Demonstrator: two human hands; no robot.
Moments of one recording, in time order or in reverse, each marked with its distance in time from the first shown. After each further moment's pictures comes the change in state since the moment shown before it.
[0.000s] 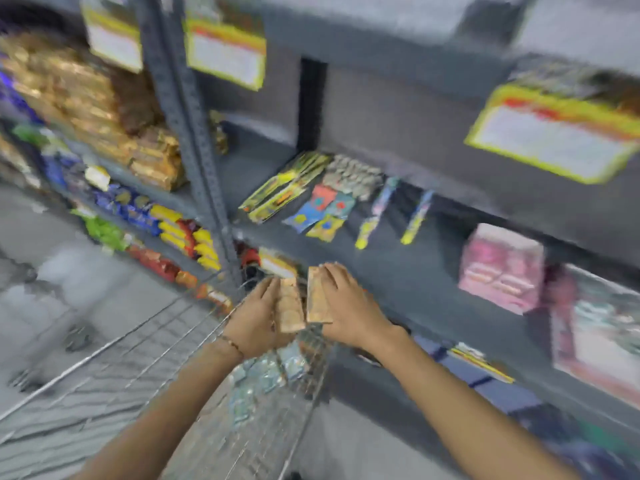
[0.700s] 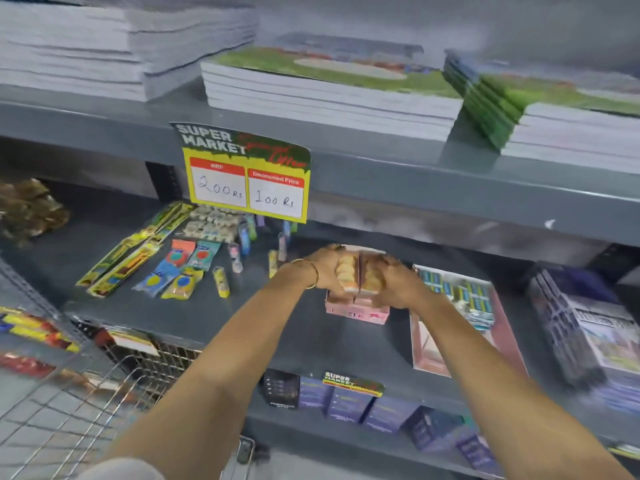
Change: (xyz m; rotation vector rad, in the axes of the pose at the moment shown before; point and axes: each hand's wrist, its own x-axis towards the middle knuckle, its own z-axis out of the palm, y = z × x) left_hand 0.222 0.303 0.110 0.221 -0.397 0.427; right_hand -0.116 0.280 -0.103 0.103 -0.051 0.617
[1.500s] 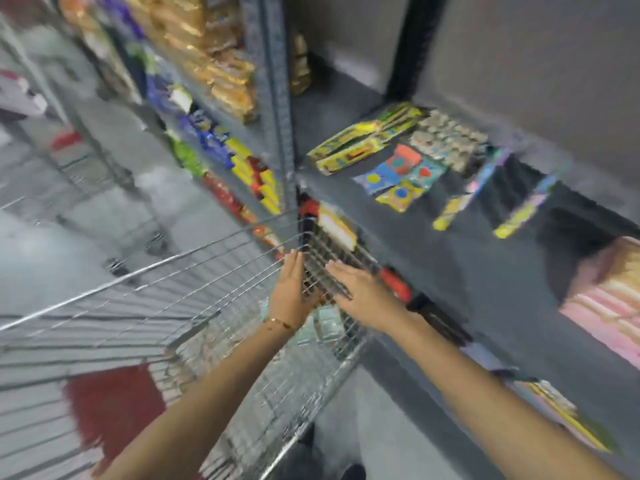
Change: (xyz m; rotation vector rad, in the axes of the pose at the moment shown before) left_hand -0.325 -0.210 0.140 -0.357 0.628 -0.849; right_hand -0.024 -0.312 0.197 0.183 -0.344 -0.787
